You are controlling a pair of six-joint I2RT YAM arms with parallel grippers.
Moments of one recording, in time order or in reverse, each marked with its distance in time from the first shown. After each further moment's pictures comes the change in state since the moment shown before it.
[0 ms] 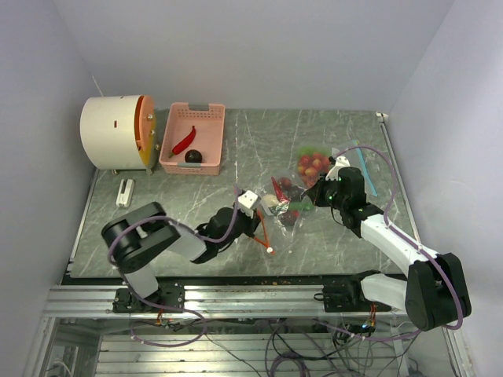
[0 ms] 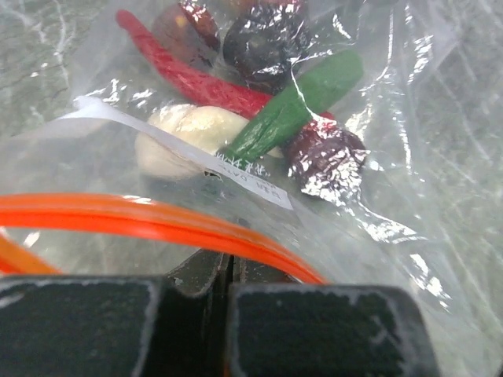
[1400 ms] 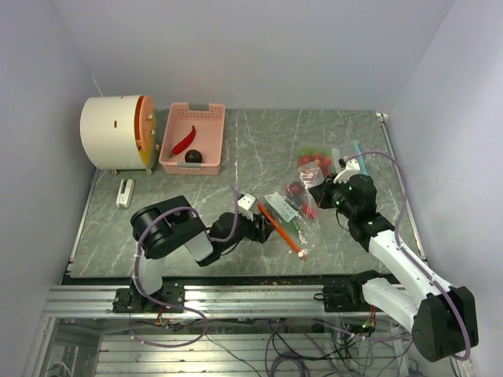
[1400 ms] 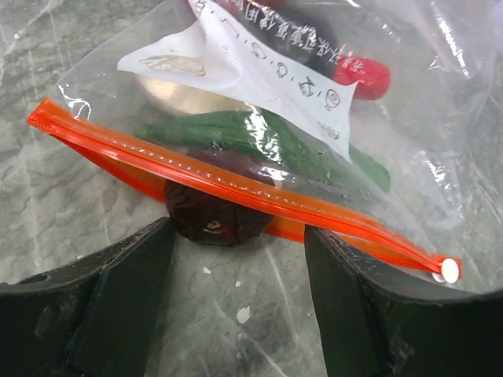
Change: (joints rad) left arm 0.000 0.159 -0.040 0.229 0.043 -0.172; right arm 0.000 -0.217 -0.060 0.003 -0.018 0.035
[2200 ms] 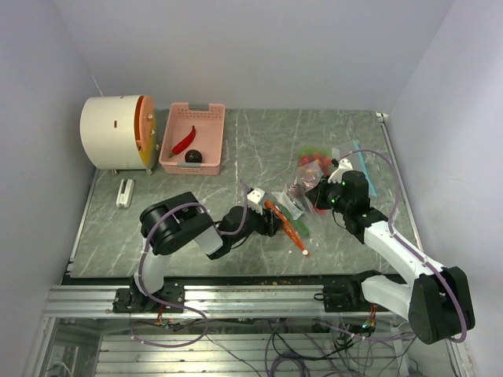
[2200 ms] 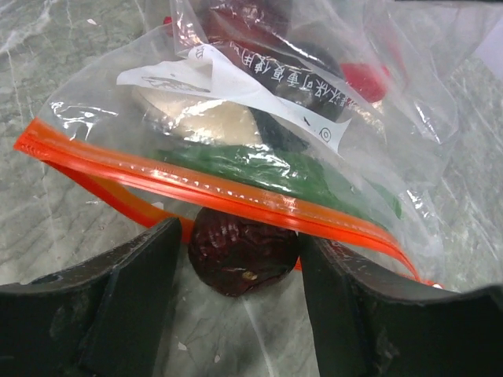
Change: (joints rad) left arm 0.000 0.069 0.137 -0.040 0.023 -0.011; right arm 0.000 0.129 0.027 -0.016 -0.032 0.003
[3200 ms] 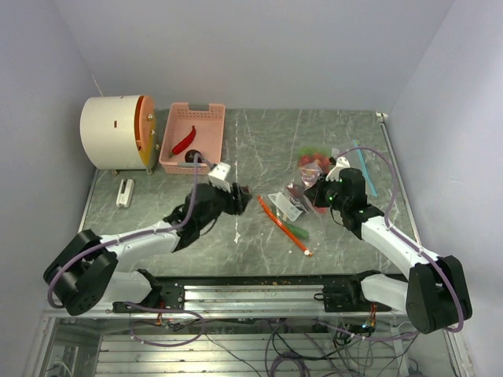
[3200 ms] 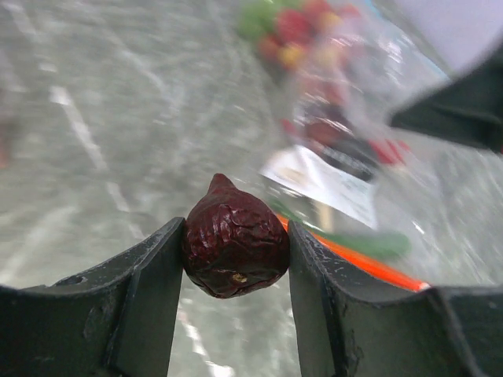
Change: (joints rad) left arm 0.154 -0.698 -0.083 -0.641 -0.010 0.061; right arm 0.000 0.069 0.019 0.031 0.007 -0.005
